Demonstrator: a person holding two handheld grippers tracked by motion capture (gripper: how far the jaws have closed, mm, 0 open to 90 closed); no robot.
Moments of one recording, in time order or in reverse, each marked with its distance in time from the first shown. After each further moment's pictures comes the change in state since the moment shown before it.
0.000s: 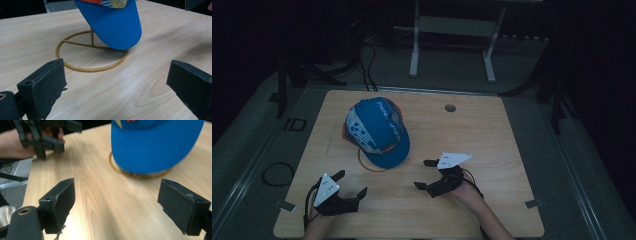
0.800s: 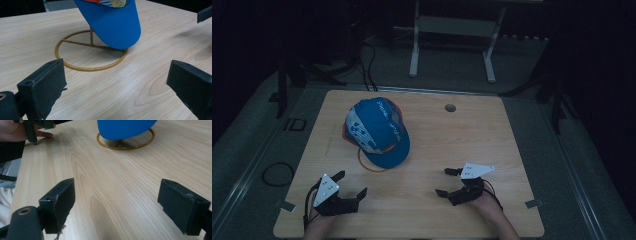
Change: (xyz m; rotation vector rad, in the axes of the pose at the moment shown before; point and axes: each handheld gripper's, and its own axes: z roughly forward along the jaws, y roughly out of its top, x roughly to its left) left arm 0.000 -0.001 0.000 0.008 -0.002 -0.011; right arm -0.012 -0.055 -0.045 -0.011 -0.058 0.037
